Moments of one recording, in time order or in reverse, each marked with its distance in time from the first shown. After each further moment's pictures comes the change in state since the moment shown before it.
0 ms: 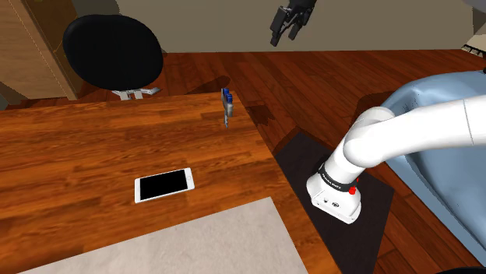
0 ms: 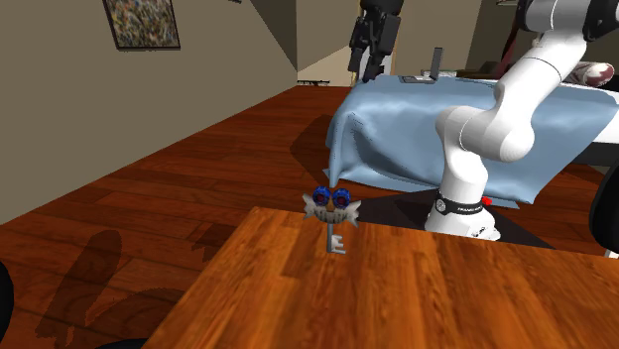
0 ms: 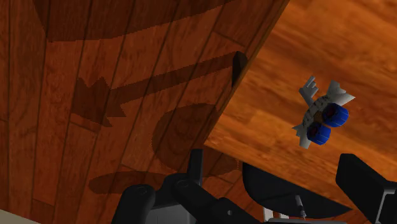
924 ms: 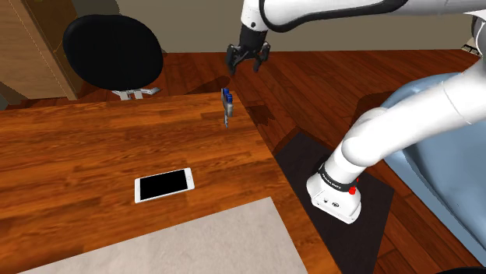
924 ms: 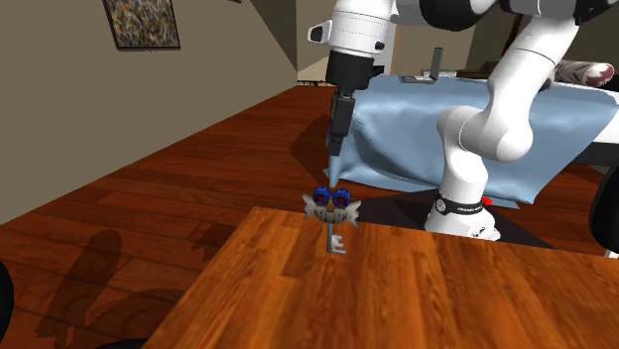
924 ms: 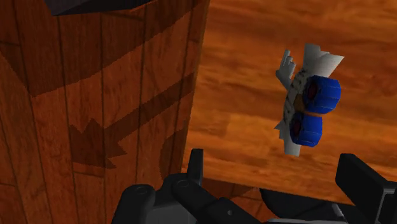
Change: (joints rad) arm -0.053 0.291 0.190 -0.062 0.050 0.286 0.392
